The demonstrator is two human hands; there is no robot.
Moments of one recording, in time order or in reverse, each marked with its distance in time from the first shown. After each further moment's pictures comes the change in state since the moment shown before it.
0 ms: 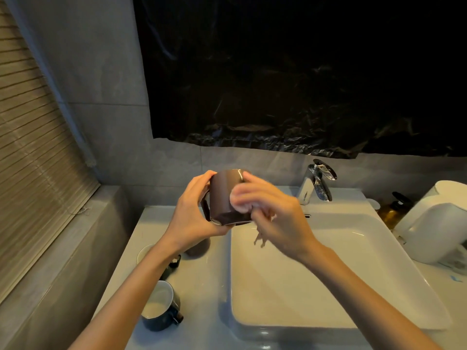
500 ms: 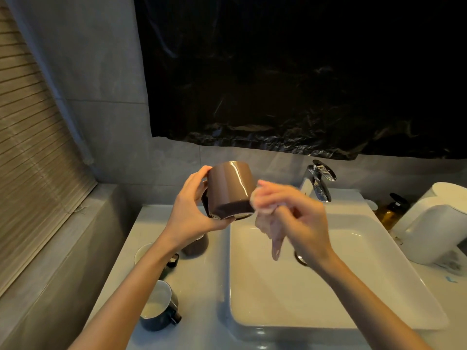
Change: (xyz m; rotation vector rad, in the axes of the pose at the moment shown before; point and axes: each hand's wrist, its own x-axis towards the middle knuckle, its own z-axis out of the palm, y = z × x) left_hand 0.003 0.005 -0.003 -0.111 0.007 -0.071; right_hand -0.010 -0.009 -0.014 0.263 0.192 0.211
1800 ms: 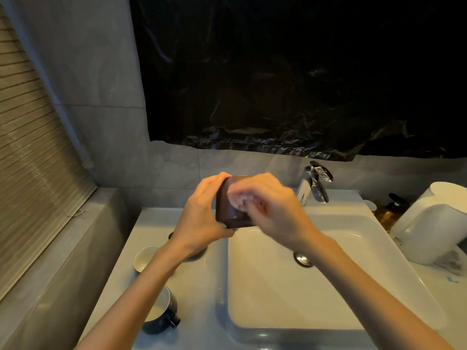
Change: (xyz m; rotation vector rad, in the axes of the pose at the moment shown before) left_hand 0.004 0.004 0.018 0.261 -0.043 0.111; right_hand 0.028 0.002 0.004 -0.485 -0.251 -0.264
